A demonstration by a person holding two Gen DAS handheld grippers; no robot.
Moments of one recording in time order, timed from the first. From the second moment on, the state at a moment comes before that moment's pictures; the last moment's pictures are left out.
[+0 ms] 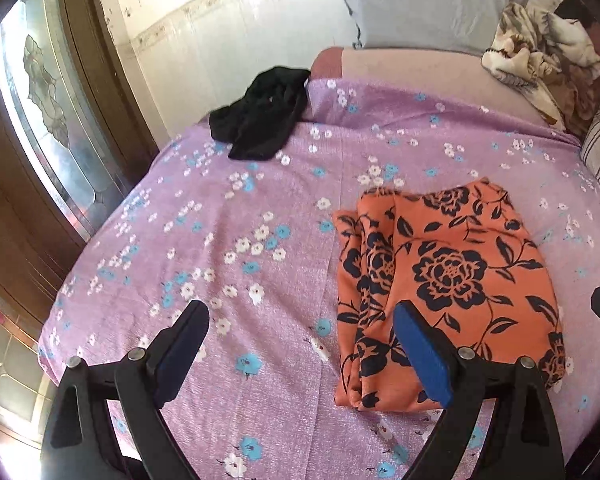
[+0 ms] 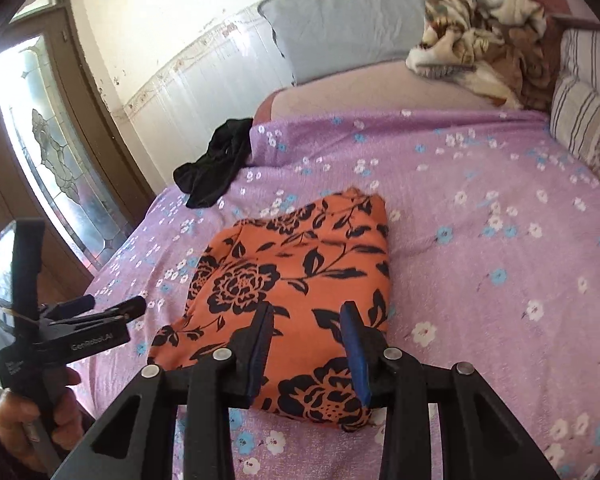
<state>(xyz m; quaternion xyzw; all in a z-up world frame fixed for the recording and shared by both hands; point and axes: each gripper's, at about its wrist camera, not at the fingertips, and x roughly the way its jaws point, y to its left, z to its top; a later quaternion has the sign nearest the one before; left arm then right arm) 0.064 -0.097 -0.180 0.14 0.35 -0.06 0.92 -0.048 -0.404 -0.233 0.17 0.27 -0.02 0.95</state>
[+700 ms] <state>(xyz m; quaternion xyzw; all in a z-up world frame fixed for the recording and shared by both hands) 0.006 -0.077 -0.114 0.10 0.28 -0.08 0.95 -0.136 -0.376 -0.161 0.11 0.17 -0.07 0.98</state>
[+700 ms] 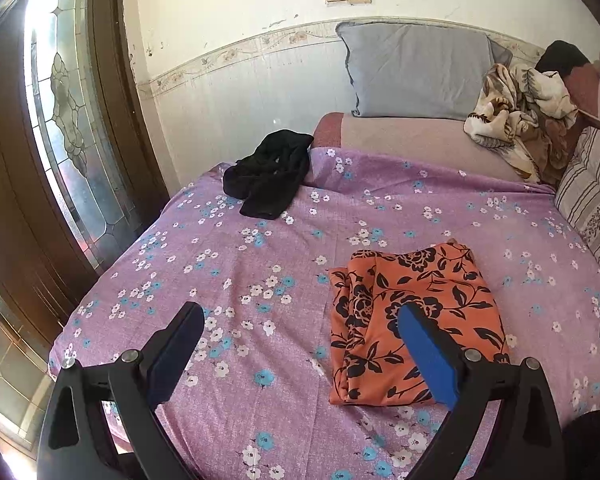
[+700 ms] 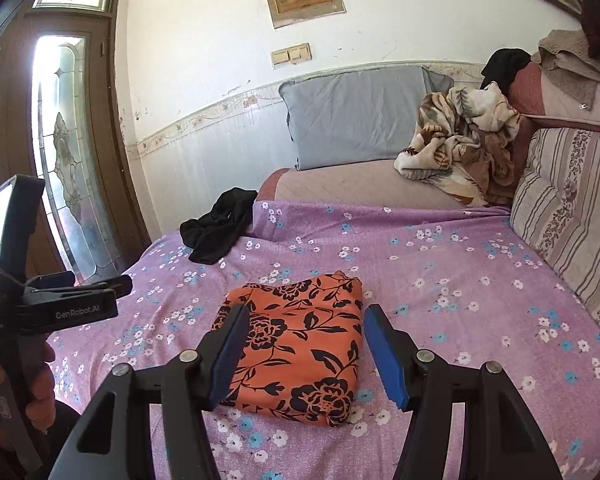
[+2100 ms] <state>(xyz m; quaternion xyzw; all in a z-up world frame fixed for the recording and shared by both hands) -0.058 -0.007 -0.043 0.07 0.21 -0.06 0.97 -0.165 -0.305 -0.086 0.06 0.13 -0.04 0.99</state>
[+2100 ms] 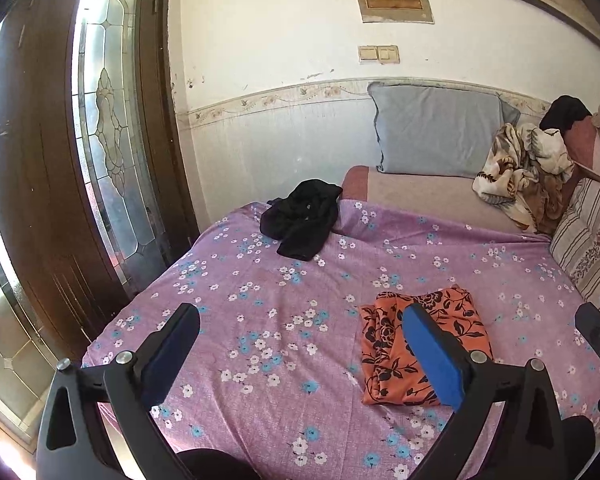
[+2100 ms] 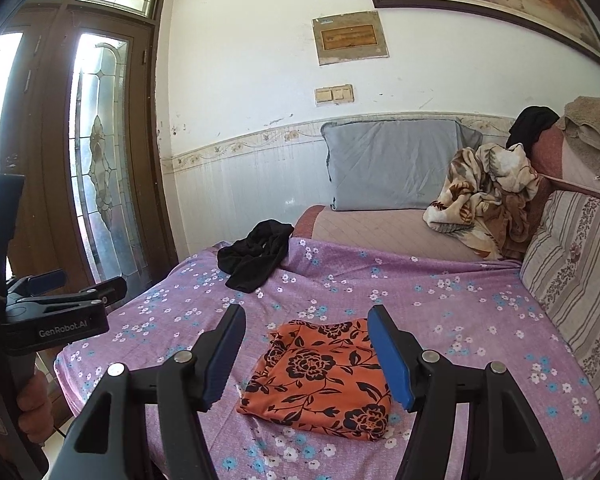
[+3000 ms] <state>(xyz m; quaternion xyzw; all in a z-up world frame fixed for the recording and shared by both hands) -0.056 0.003 -0.042 0.05 0.20 -0.06 0.98 -0.156 -0.293 -0.087 0.05 0.14 -0.05 0.99</state>
